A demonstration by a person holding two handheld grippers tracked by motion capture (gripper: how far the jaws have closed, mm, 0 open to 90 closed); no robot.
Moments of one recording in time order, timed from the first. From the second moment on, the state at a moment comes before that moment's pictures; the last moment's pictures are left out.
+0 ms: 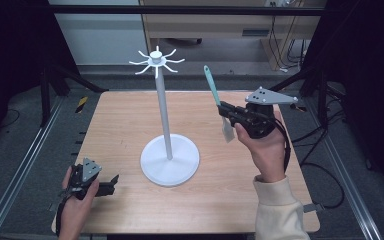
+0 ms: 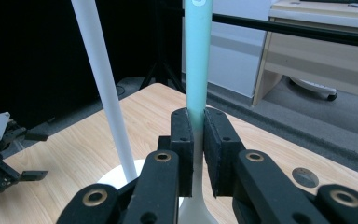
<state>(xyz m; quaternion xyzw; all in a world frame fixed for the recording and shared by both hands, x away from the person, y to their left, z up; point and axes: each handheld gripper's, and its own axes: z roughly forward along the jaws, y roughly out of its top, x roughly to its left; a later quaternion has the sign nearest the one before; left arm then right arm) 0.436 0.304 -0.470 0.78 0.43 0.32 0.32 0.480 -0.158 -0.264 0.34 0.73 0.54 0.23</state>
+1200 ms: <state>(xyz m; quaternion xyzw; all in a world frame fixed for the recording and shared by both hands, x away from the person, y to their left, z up) 0.436 0.304 -0.469 0.78 0.42 0.32 0.32 0.446 -0.132 -0.236 0.26 0.74 0.58 0.23</state>
